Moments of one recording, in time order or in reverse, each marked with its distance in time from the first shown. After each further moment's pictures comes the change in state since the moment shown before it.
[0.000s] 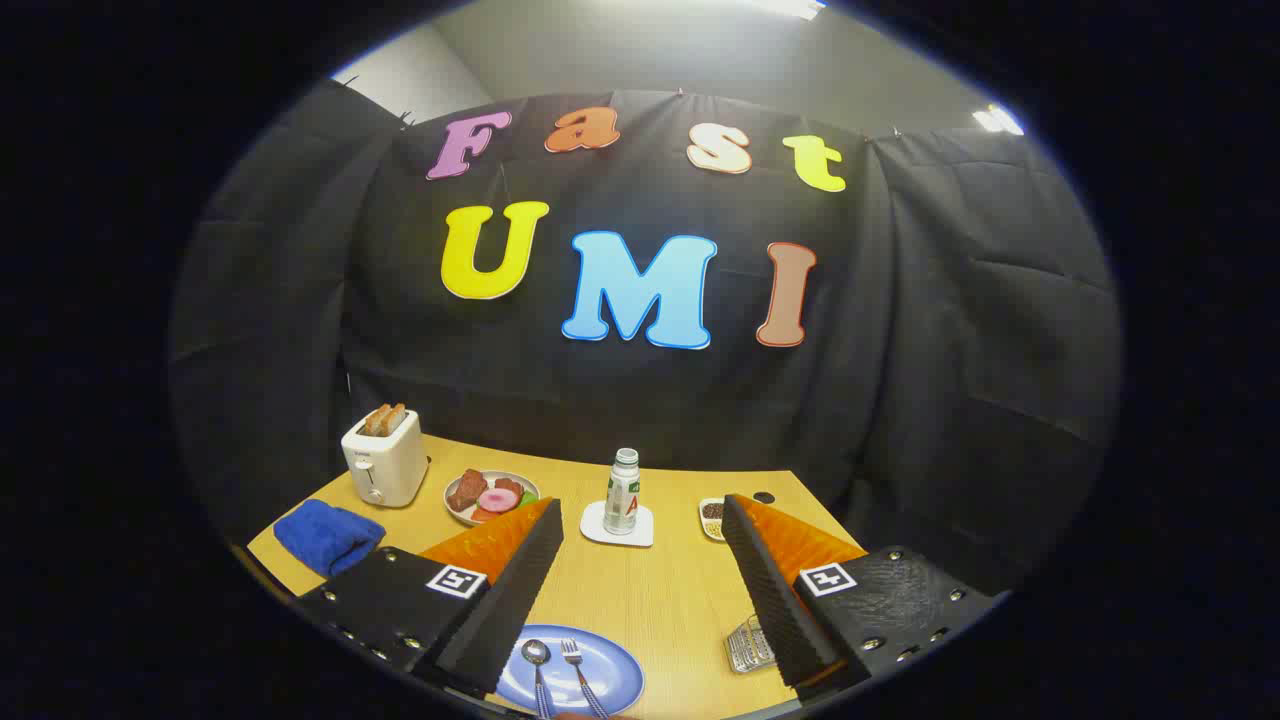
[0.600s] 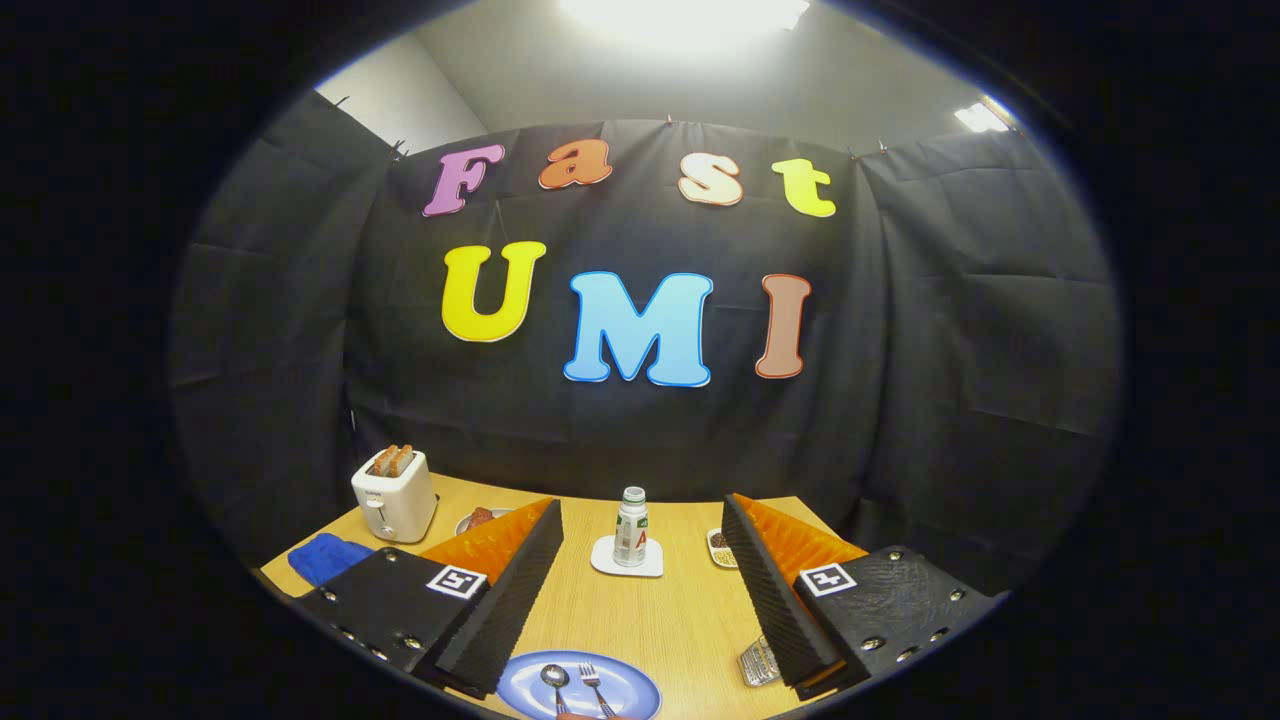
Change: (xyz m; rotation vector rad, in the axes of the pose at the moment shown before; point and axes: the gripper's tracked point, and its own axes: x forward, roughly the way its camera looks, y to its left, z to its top) arm -0.002 0.009 0.025 0.026 -0.087 0.014
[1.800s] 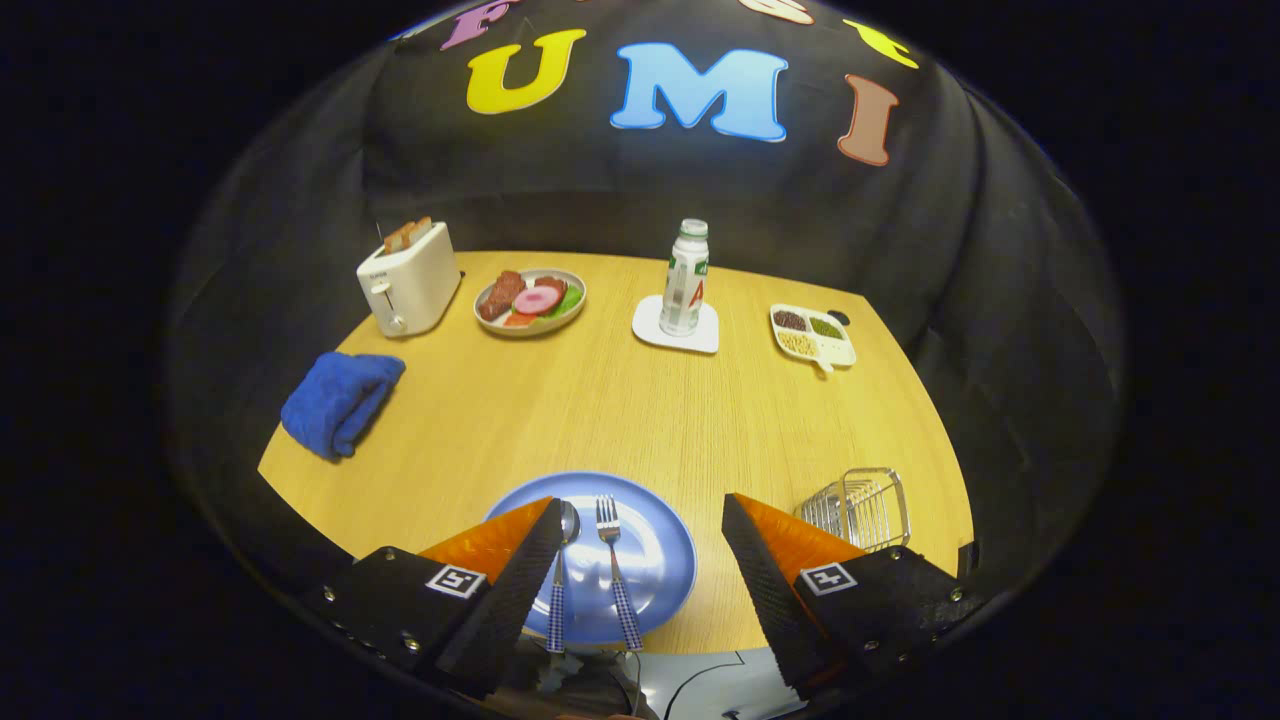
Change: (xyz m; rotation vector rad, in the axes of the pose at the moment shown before) arm -0.007 0.023 -0.224 -0.076 0.739 0.144
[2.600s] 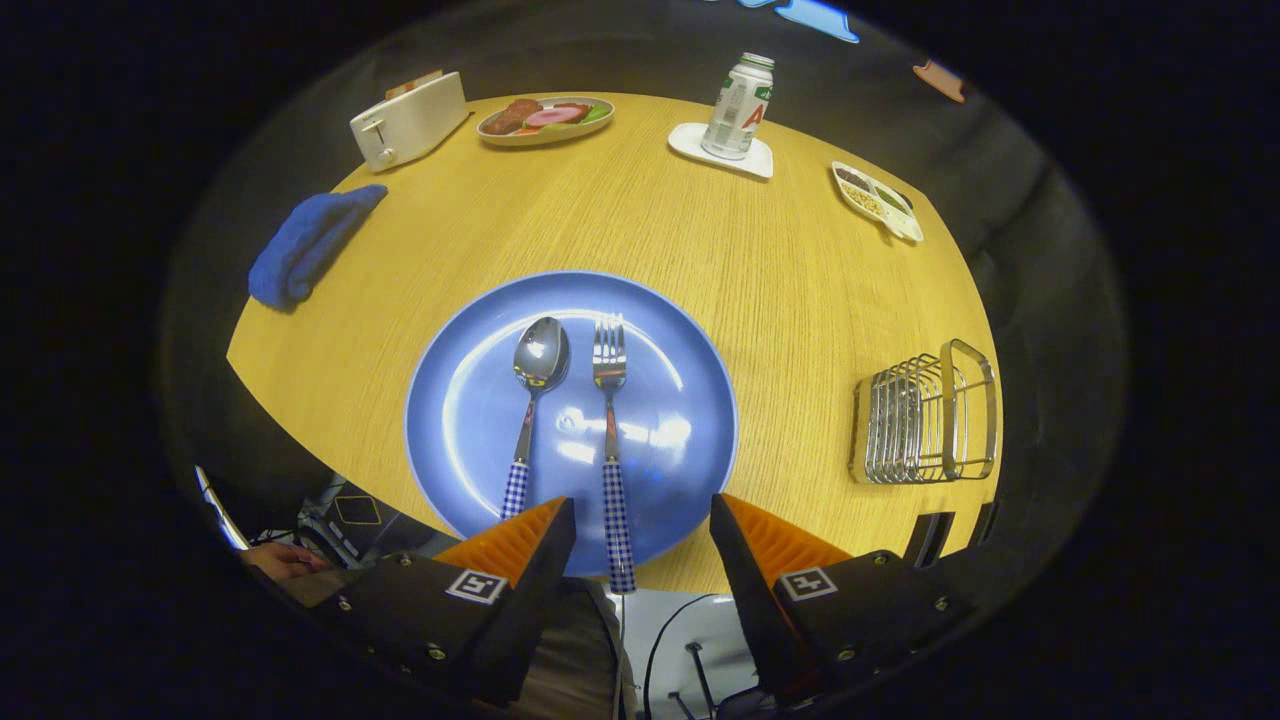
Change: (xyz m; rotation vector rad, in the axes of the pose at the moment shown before) arm 0.049 0.009 -0.116 -0.112 0.417 0.047
